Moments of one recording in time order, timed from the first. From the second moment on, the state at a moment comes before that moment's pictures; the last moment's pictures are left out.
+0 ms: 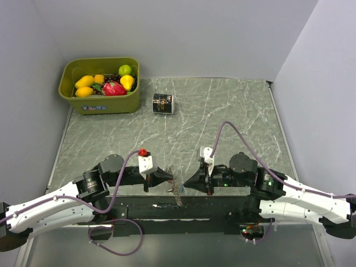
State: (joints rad) left arm -1.09 0.64 0.58 -0.05 0.32 -0.04; right arm 1.19 0.66 0.73 -0.31 -0.26 0.18
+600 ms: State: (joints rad) left arm -1.09 0.68 0.58 -0.04 0.44 -0.02; right arm 1.19 0.77 0.73 -0.32 -0.25 0.13
